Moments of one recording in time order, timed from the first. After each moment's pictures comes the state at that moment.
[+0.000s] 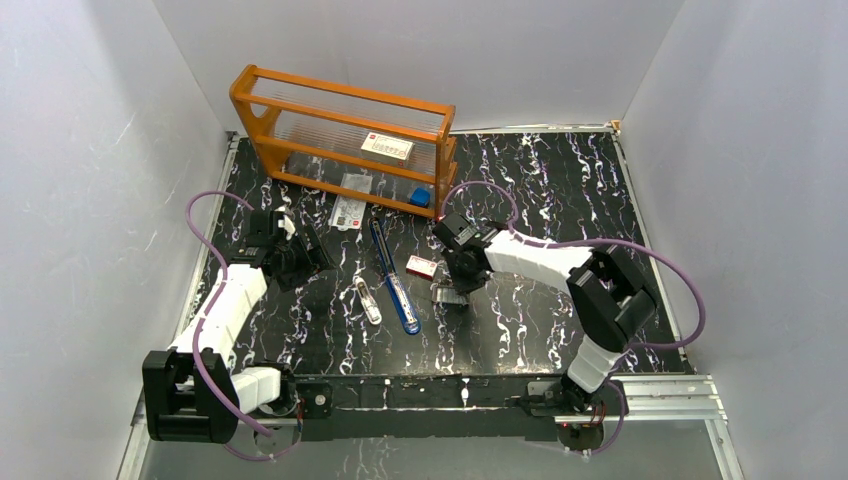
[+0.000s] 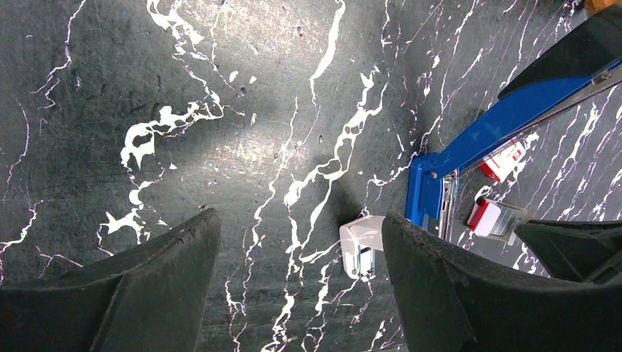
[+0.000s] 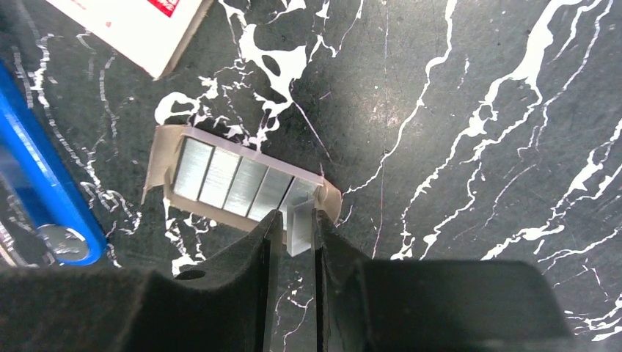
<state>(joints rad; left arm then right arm) -0.05 1.15 0.75 -0.60 0.19 -0.50 0.81 1.71 1.10 -0.67 0.10 0.44</state>
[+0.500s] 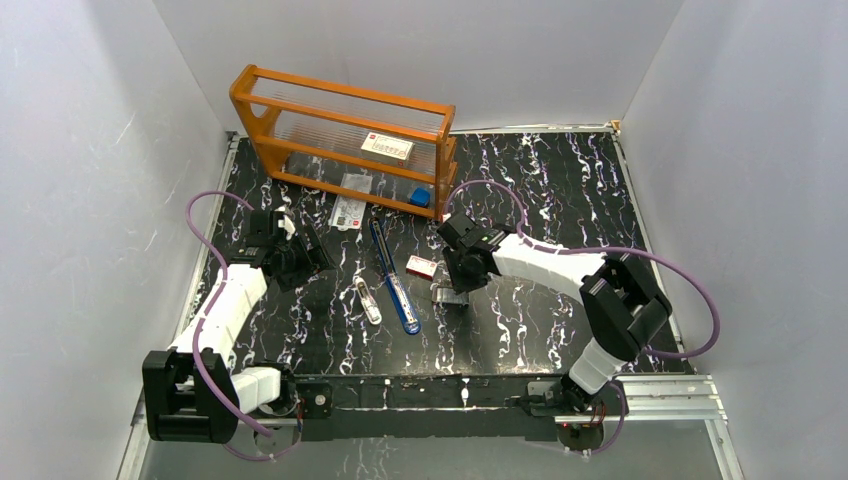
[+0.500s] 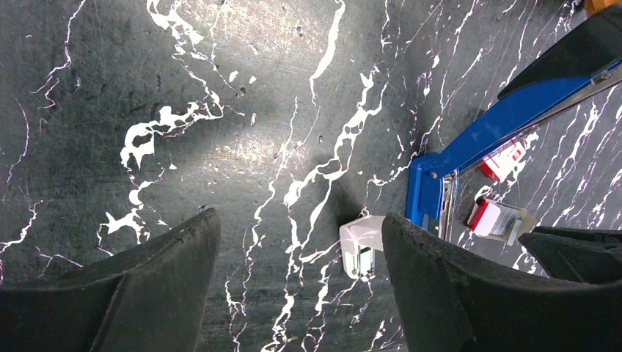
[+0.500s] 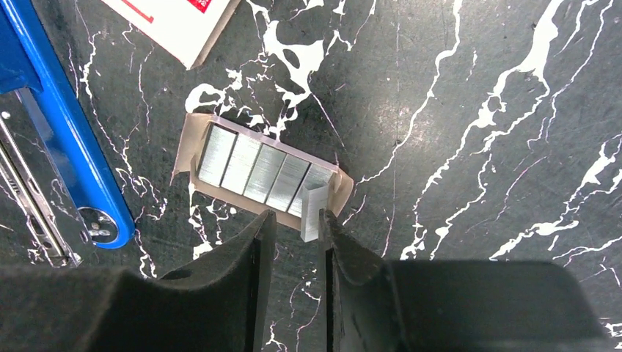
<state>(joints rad) -0.05 1.15 0.75 -0.60 0.19 -0.50 0.81 1.62 1.06 -0.63 0.08 0.47</state>
